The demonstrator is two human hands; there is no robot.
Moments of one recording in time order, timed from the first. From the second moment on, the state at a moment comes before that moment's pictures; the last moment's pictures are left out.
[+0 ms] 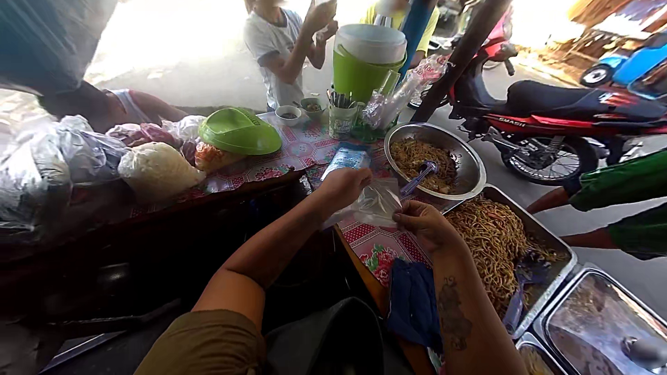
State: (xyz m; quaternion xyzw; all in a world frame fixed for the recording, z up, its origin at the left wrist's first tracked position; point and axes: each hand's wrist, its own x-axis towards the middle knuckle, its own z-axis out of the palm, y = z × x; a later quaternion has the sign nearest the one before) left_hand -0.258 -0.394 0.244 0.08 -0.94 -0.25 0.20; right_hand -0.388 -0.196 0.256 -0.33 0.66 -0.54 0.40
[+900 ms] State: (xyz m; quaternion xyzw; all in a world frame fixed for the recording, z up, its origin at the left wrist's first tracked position) left_hand -0.175 -0.362 0.208 0.12 -0.37 -0.89 0.24; right_hand -0.335 -0.210 0.231 -0.27 0.77 -0.56 0.15
